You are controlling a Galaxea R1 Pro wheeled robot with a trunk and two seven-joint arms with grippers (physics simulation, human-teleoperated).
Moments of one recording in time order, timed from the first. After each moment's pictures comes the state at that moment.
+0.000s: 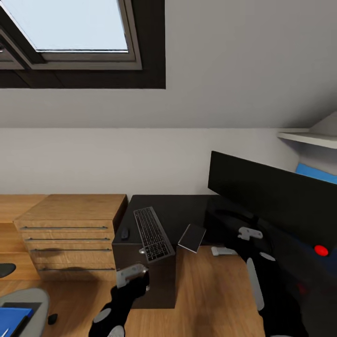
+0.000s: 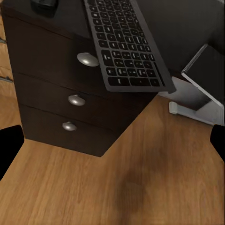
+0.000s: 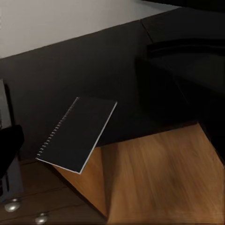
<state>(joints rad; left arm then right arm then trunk) -0.09 0.04 -0.50 -1.54 0.68 0.29 0.65 -0.39 0.09 -0.24 -1.34 -0.02 0.54 0.09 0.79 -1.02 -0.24</state>
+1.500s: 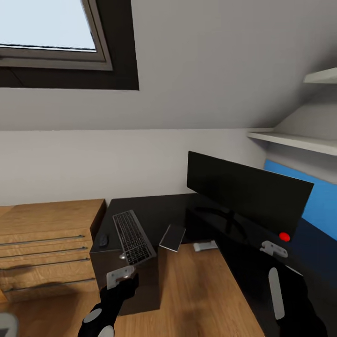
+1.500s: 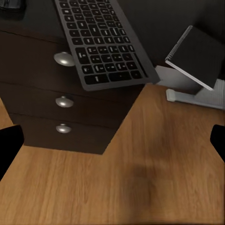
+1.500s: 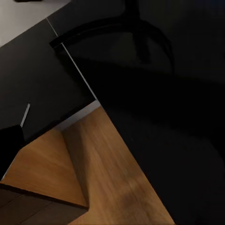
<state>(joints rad) -0.09 0.11 -0.48 -1.52 0.68 0.30 0.66 -0.35 0.09 -0.47 -1.38 -0.07 0.64 0.10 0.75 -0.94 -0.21</state>
